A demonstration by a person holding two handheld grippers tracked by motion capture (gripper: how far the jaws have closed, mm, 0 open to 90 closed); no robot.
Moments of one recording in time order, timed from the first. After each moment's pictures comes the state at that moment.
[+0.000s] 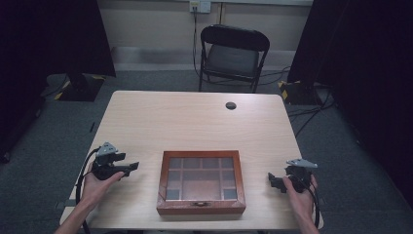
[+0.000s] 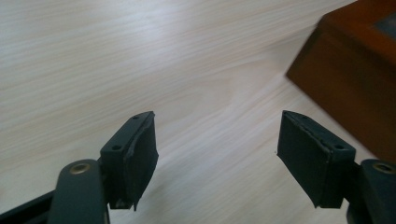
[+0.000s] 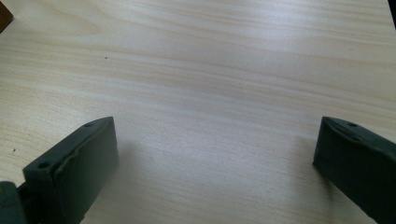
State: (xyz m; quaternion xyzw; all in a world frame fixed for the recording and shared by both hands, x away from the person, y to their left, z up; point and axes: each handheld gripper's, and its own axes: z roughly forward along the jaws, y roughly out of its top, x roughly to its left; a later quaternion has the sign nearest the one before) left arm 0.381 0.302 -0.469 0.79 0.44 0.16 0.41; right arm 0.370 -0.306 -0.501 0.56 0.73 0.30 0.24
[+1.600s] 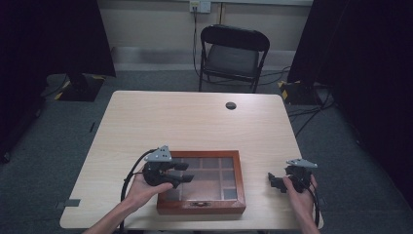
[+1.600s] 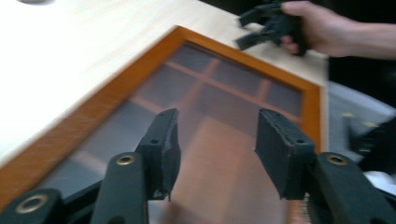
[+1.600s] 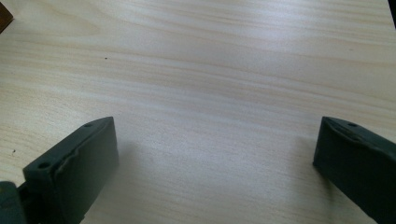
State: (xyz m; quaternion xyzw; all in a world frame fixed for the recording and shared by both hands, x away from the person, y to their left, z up) left arm 0.357 0.147 -0.423 0.83 0.23 0.00 0.50; right arm 0.370 -0.306 -0.501 0.56 0.73 0.30 0.24
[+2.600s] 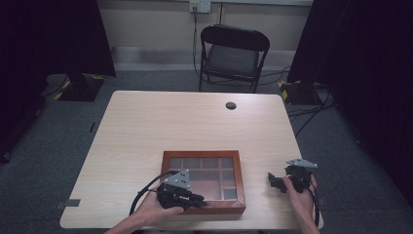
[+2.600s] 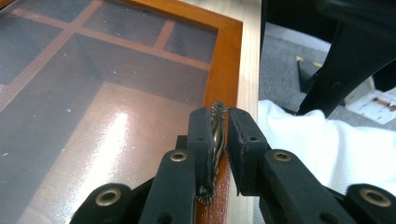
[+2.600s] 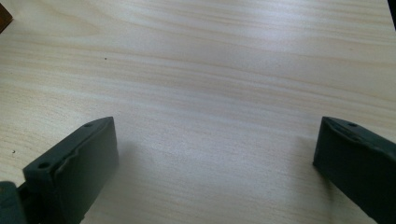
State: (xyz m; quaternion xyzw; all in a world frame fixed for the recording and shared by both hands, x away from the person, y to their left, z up) left arm 0.315 0.107 -0.441 0.89 0.13 -0.05 0.44; right arm 0.370 -0.305 -0.501 0.56 0.73 0.30 0.24
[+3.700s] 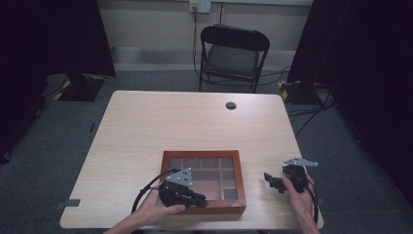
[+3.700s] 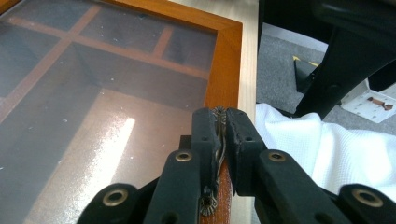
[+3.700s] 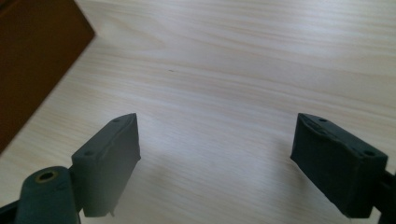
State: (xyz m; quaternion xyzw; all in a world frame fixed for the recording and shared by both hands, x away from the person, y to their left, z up) left arm 0.322 0.104 -0.434 0.88 0.14 -0.07 0.44; right arm 0.365 -0.295 -0.487 0.52 0.75 0.35 0.18
